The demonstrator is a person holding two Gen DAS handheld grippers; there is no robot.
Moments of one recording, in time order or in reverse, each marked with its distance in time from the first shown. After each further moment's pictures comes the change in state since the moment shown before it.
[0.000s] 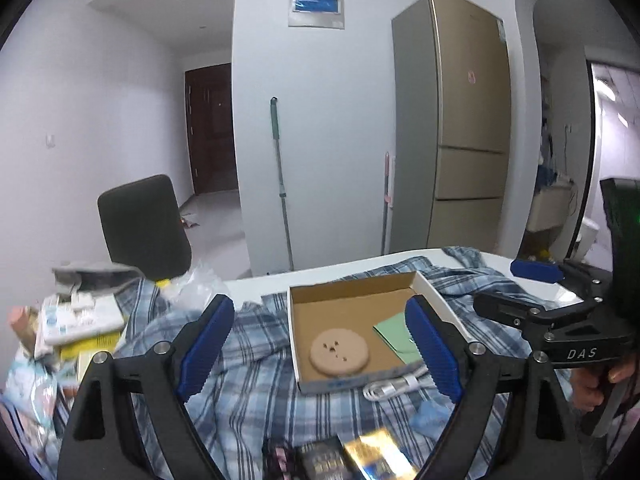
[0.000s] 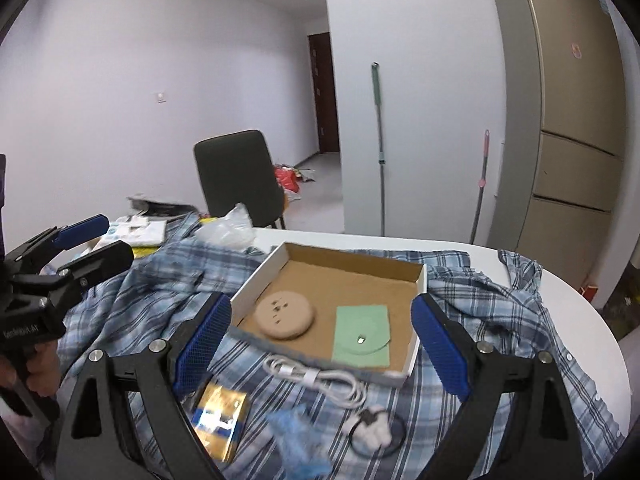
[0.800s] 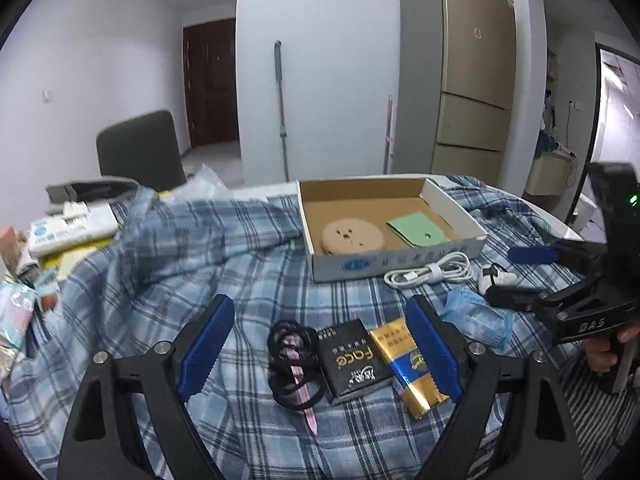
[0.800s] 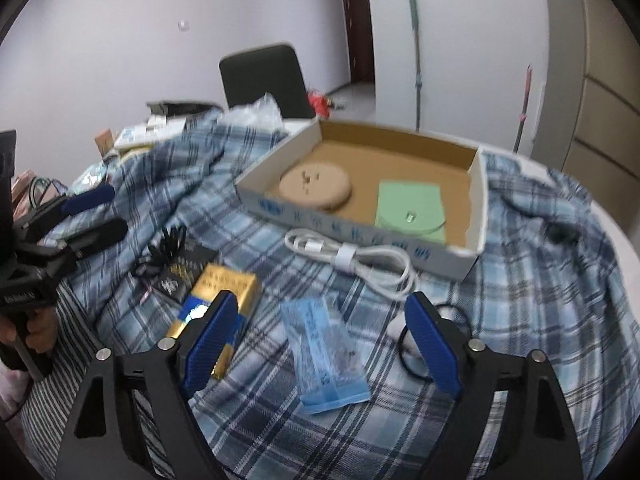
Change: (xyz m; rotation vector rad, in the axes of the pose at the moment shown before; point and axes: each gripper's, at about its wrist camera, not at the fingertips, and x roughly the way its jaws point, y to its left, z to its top) left arm 0.015 0.026 -0.101 -0.032 0.169 -0.017; right arm 0.055 0.007 -0.090 -0.043 0.284 0.115
